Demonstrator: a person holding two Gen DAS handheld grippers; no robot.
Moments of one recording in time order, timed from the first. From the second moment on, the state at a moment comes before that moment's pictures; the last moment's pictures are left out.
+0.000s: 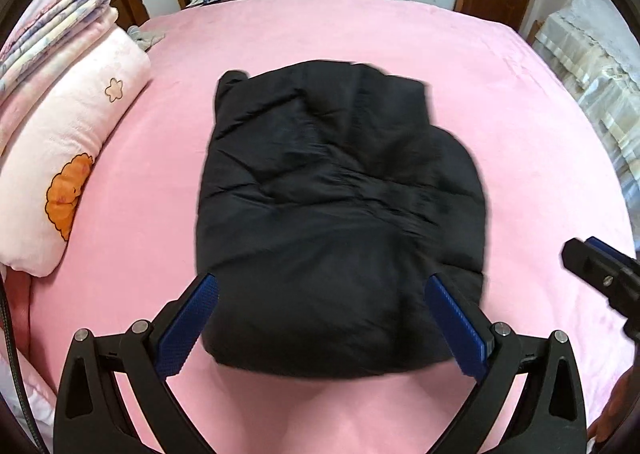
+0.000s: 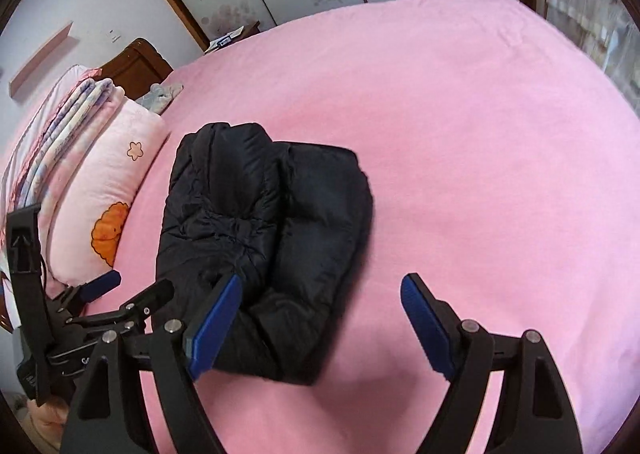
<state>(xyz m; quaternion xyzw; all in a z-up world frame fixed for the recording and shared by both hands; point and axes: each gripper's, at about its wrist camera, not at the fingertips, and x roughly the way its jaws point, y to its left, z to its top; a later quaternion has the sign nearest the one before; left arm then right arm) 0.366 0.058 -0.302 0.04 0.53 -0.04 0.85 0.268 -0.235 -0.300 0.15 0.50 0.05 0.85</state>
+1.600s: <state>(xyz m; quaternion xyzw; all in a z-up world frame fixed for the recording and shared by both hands) 0.059 -0.075 -0.137 0.03 0.49 -0.05 0.87 -0.020 -0.332 -0.154 0.07 0.47 -0.07 0.88</state>
